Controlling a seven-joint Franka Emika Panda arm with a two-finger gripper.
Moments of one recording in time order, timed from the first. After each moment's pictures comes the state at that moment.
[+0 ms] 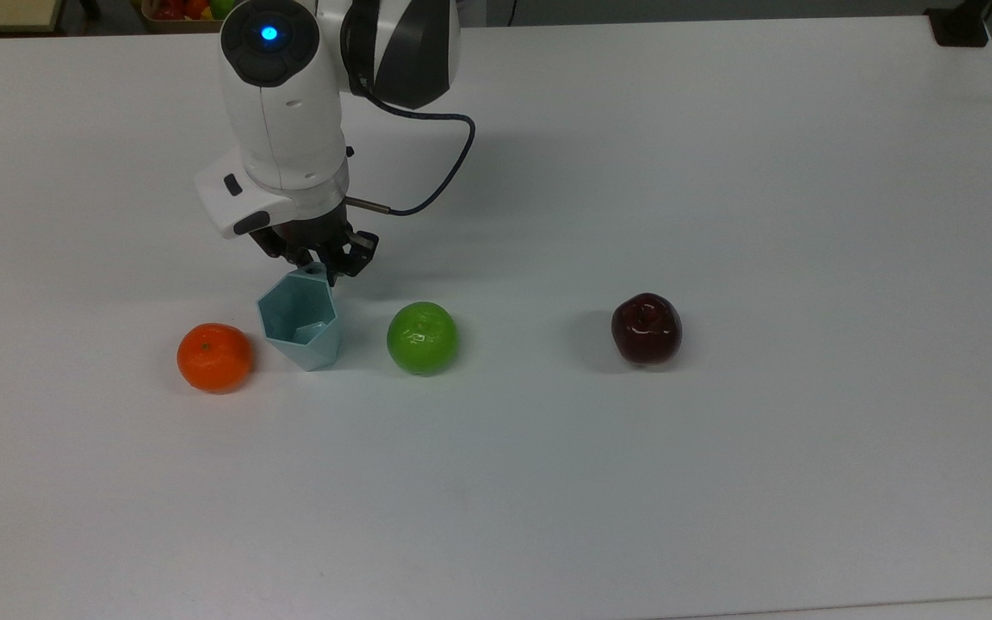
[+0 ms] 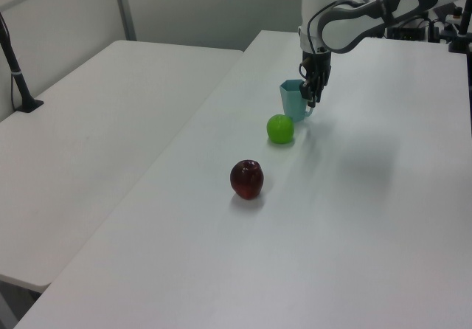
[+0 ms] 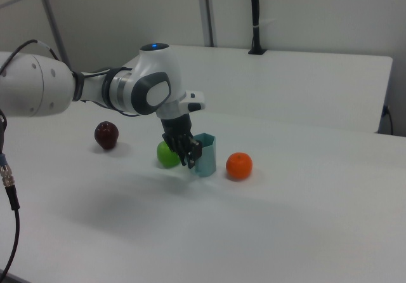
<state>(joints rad) 0.11 0.47 -0.19 -1.61 -0.01 2.12 0.11</state>
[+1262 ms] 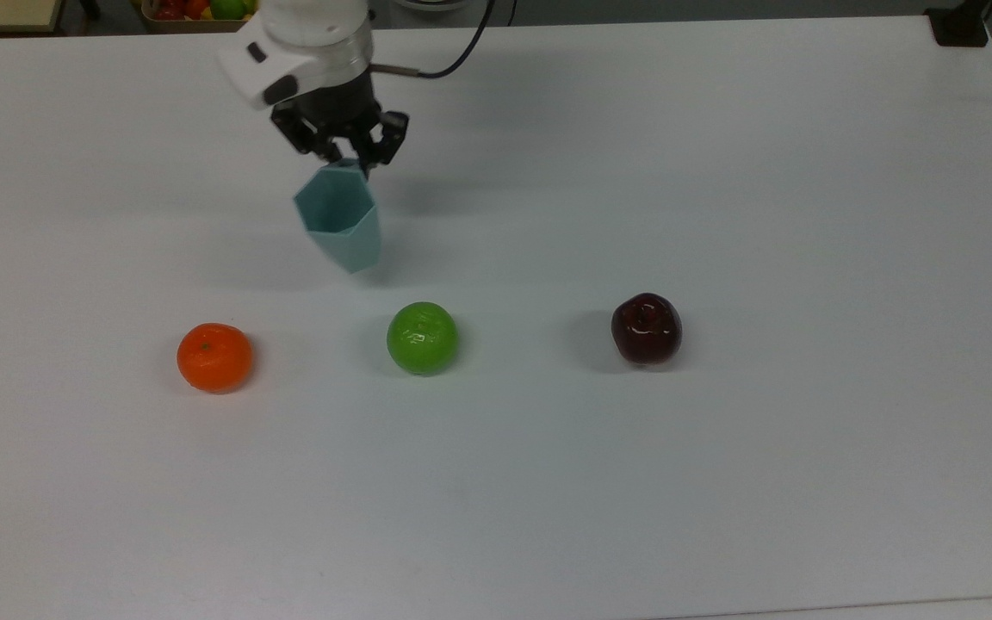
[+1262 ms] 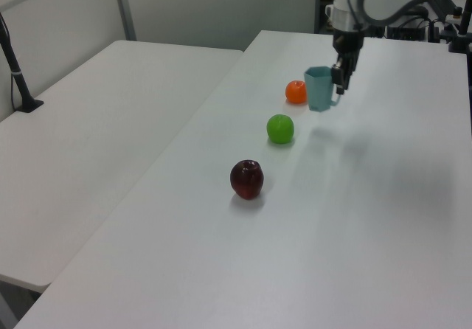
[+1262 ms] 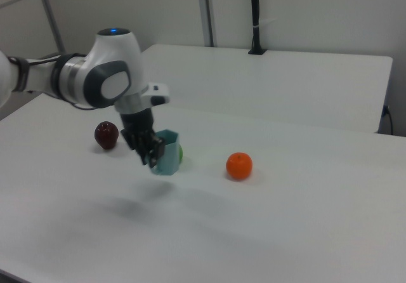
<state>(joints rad) 0.11 0.11 -0.13 -1.94 -0.01 2.08 0.05</state>
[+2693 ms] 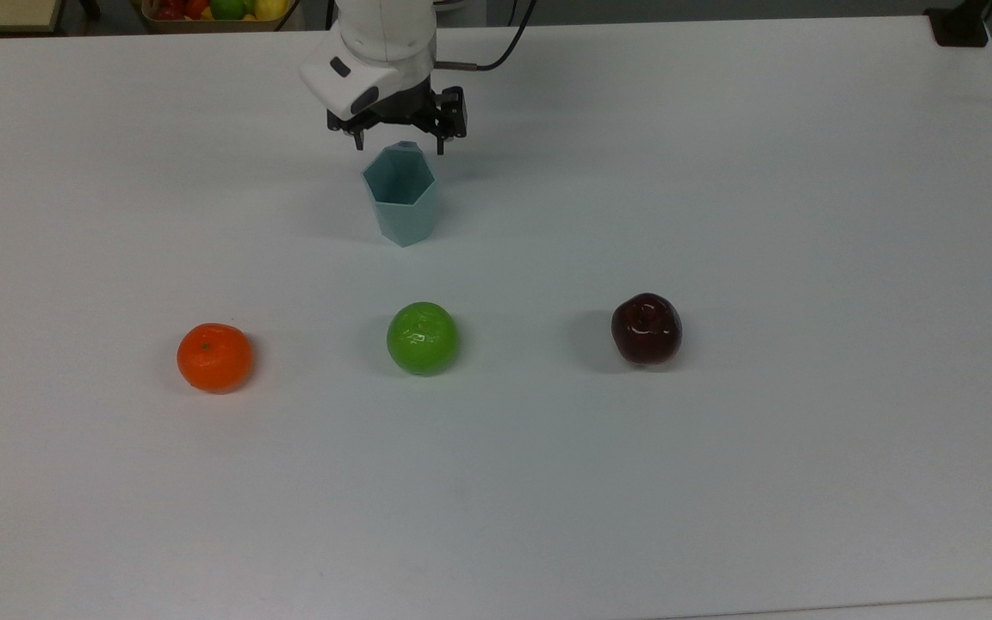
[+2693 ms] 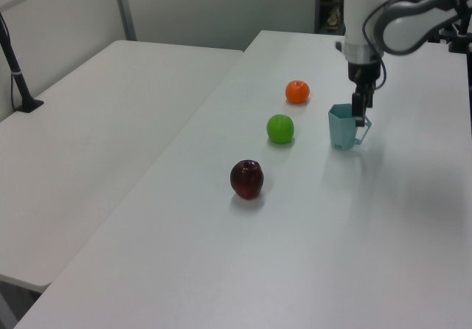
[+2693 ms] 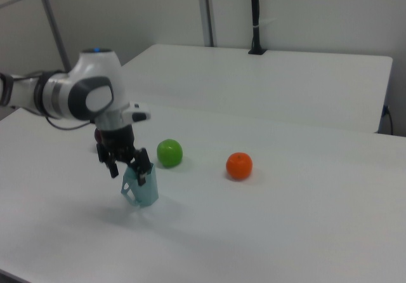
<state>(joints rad) 0.11 0.06 -0.05 -2.08 -0.06 2.05 0.05</state>
